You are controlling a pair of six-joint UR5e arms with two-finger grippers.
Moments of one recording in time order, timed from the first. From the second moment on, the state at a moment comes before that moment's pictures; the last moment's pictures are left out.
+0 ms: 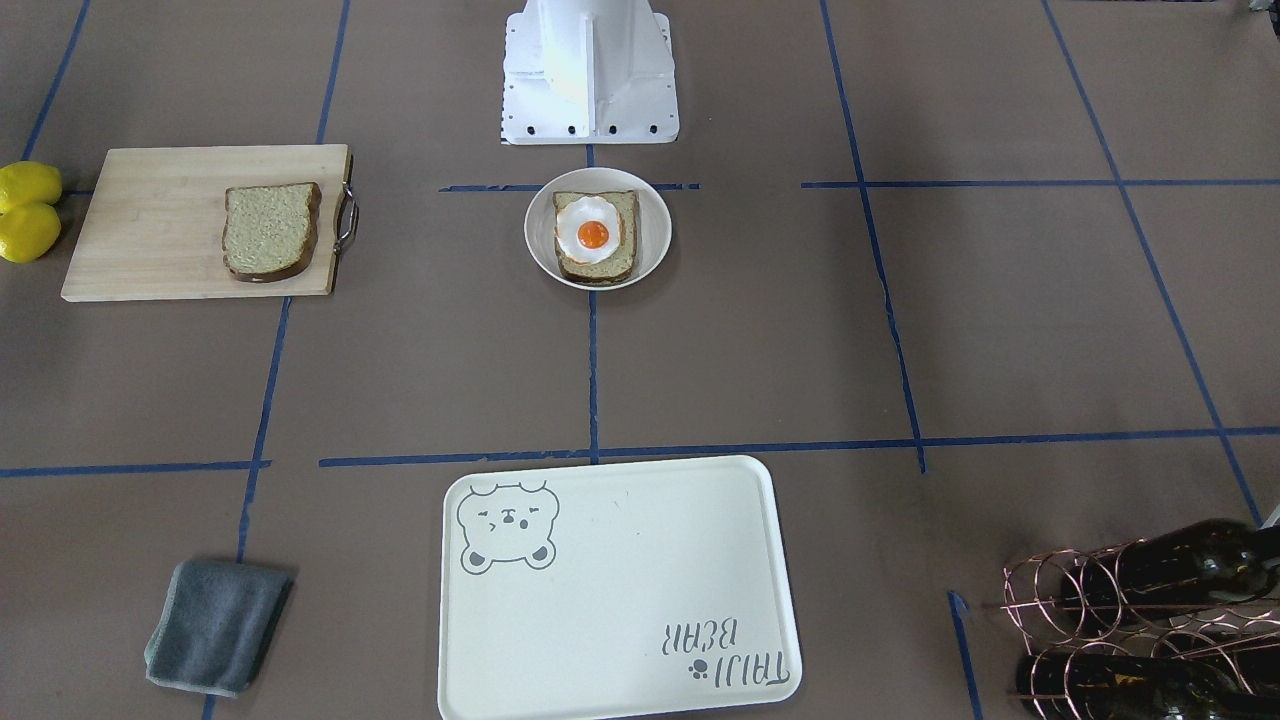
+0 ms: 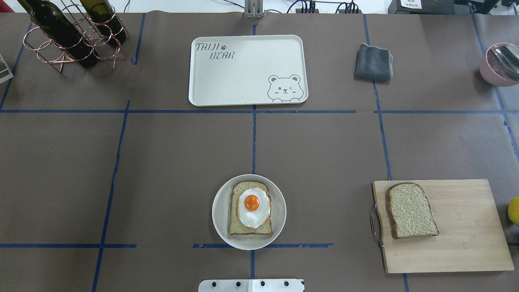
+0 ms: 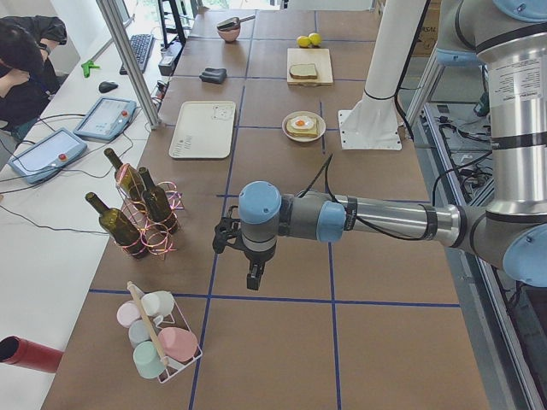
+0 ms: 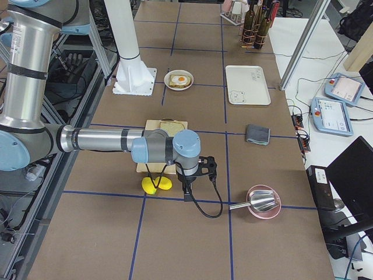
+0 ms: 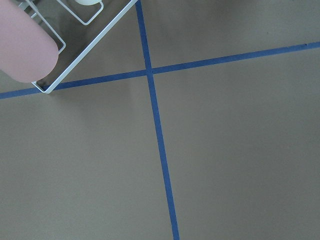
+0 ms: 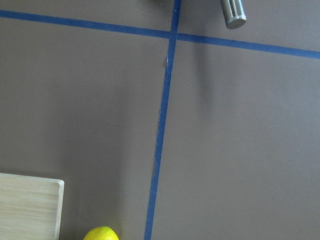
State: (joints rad) left arm -1.56 -1.40 -1.84 -1.58 -2.37 0.09; right arm 1.54 -1.81 1.83 -1.54 2.31 -0.05
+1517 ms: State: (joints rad) left arm -1.56 -1.40 -1.84 -1.58 -2.37 0.09; right arm 1.51 -1.79 1.83 -1.41 2.40 -0.03
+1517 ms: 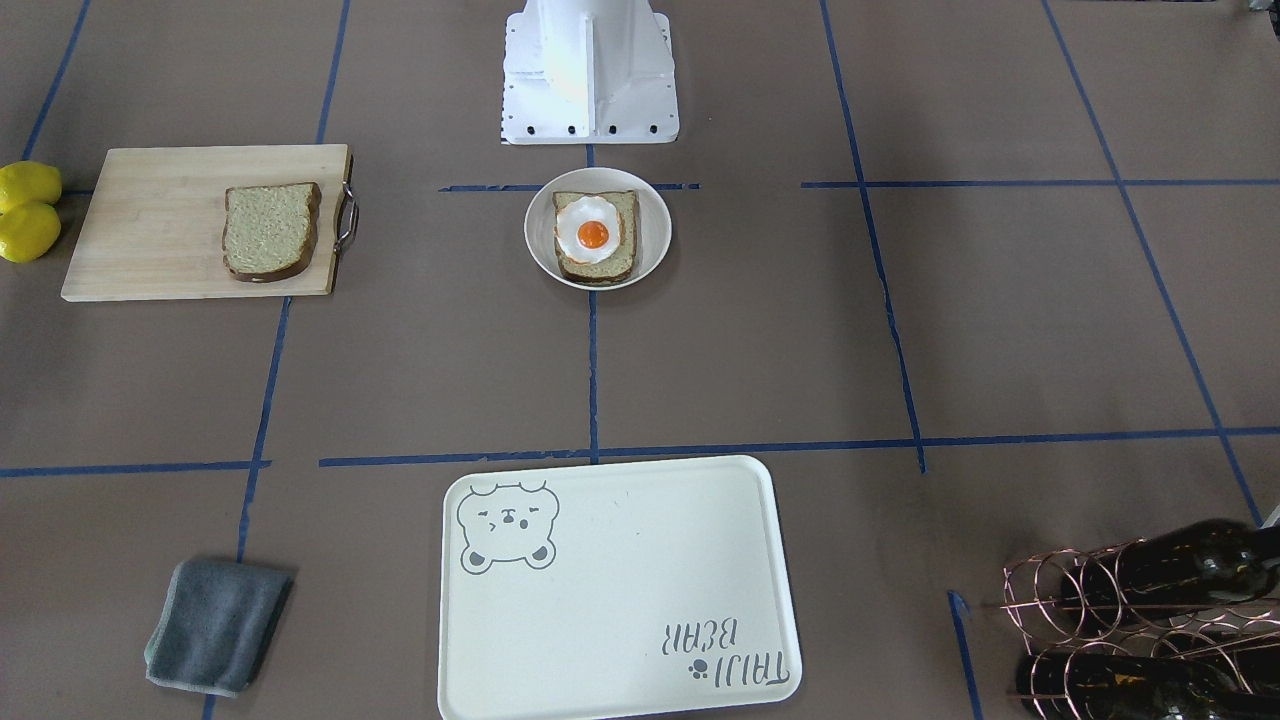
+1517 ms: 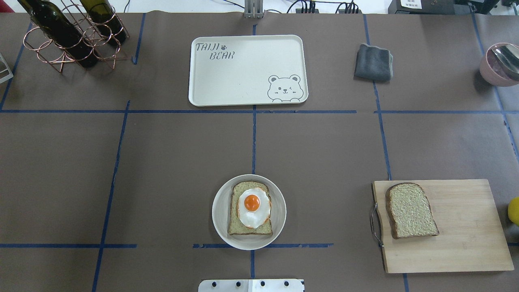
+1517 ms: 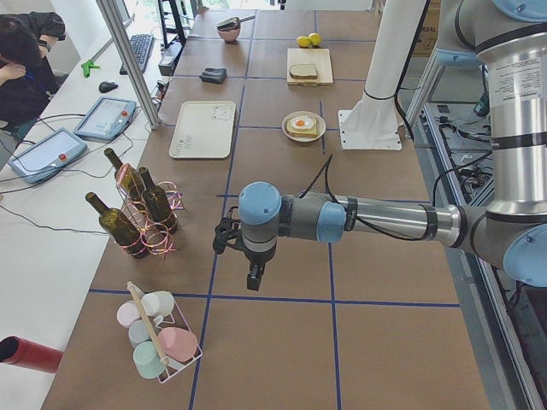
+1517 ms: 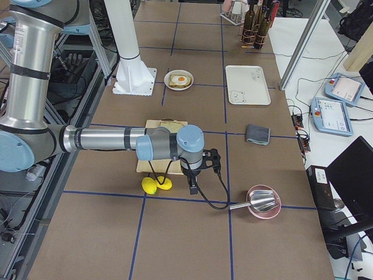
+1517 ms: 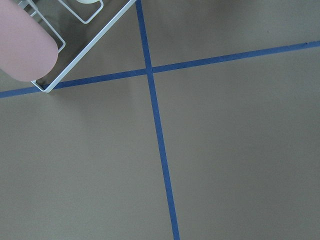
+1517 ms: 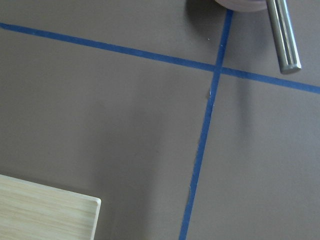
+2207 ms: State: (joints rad) left arm -1.56 -1.40 -1.84 -1.58 -2.38 0.09; right arm 1.30 -1.73 1.90 -1.31 2.47 0.23
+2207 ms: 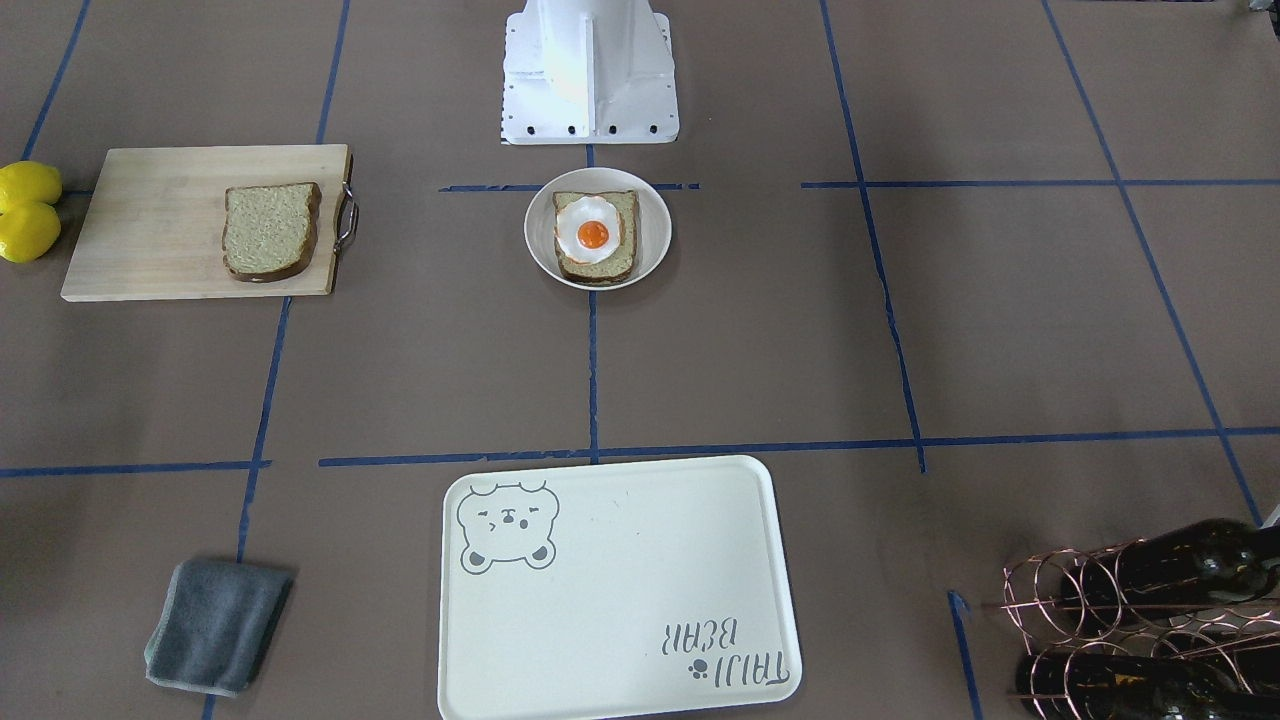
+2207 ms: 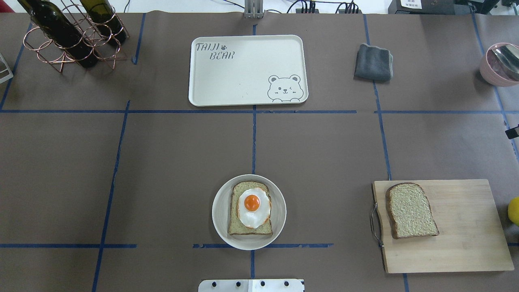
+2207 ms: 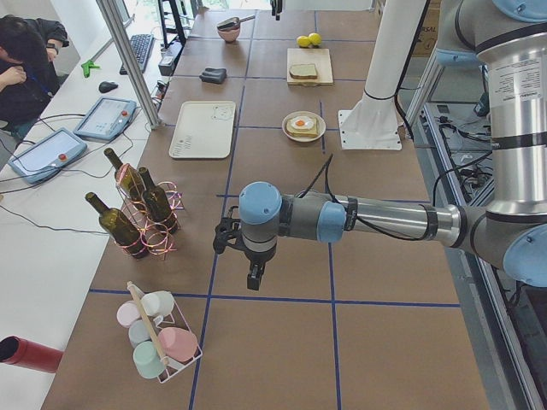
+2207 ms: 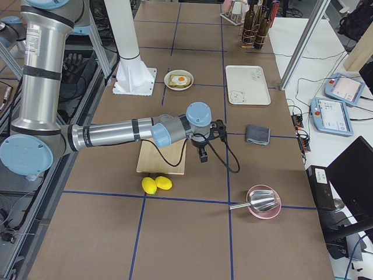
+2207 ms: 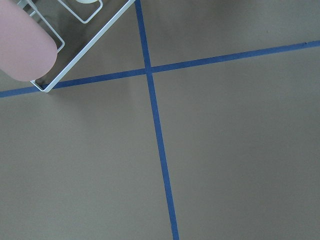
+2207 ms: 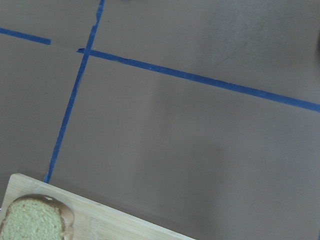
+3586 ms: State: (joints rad) left arm -1.56 -1.40 -1.84 -1.58 -2.38 0.09; right arm 0.78 -1.81 1.81 -0.60 2.14 0.99
